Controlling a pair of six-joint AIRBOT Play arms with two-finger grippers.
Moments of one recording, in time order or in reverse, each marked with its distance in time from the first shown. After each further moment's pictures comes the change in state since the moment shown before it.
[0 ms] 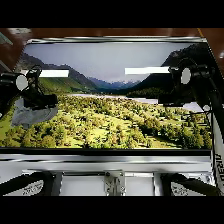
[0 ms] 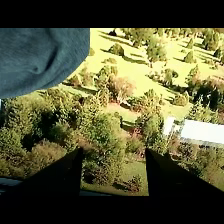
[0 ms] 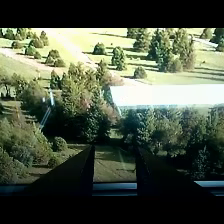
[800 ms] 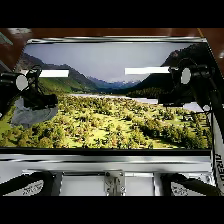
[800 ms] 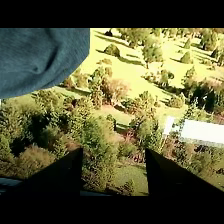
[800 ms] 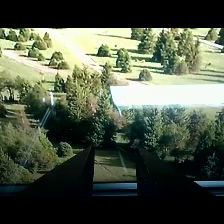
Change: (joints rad) left arm 0.001 0.000 0.000 -0.001 0.000 0.000; right arm 0.000 0.000 0.000 0.000 0.000 0.000
